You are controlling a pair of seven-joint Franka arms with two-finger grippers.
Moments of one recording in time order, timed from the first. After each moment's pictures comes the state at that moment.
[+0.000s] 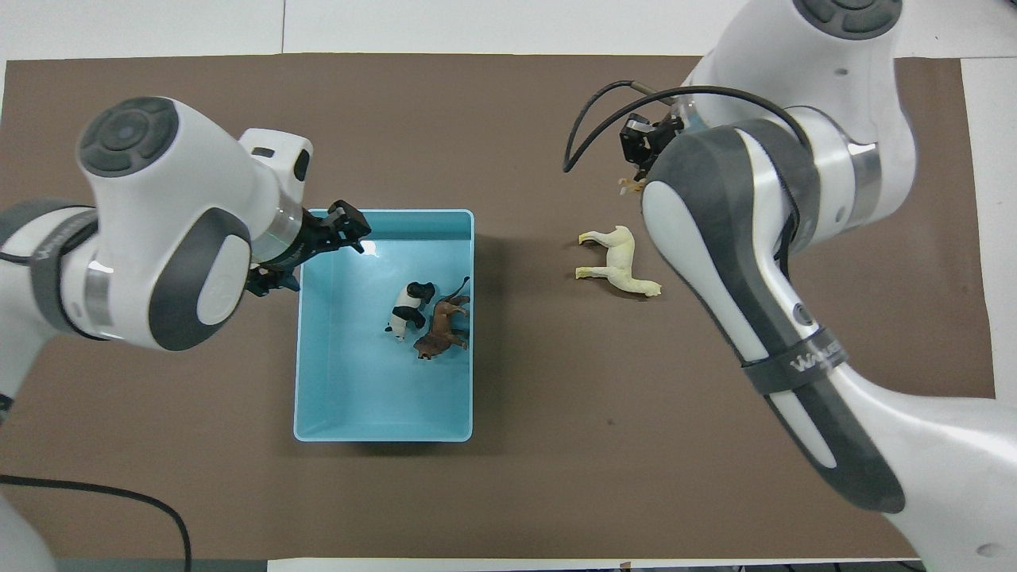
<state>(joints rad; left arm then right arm) -0.27 0.02 0.14 -1.74 -0.07 1.66 -0.45 0.55 0.44 0.05 -1.22 0.06 1.83 0.96</state>
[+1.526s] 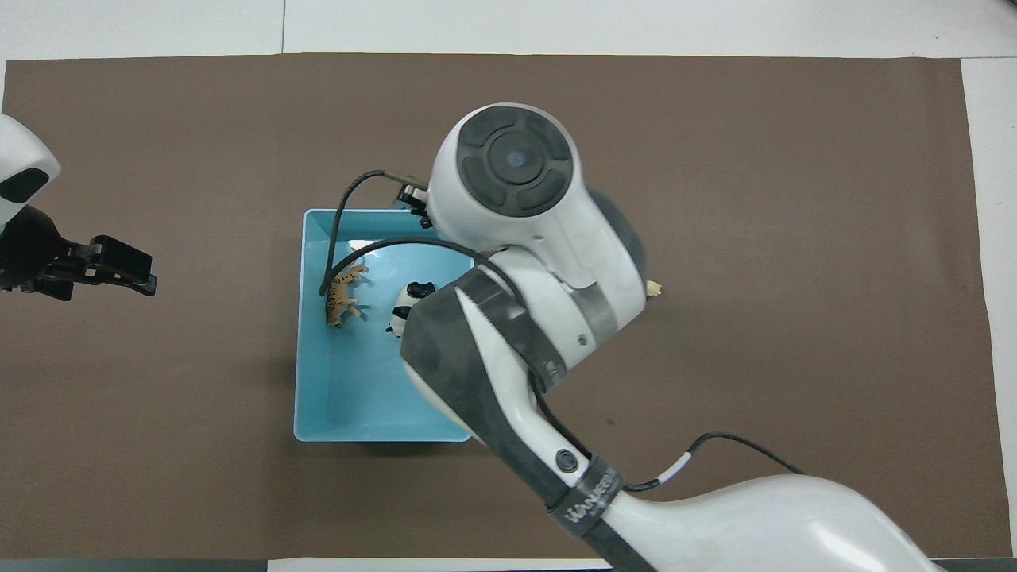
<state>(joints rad) -0.14 0.01 0.10 -1.67 -0.03 1.50 0.00 0.58 0.48 0.01 -1.25 0.08 1.92 0.99</state>
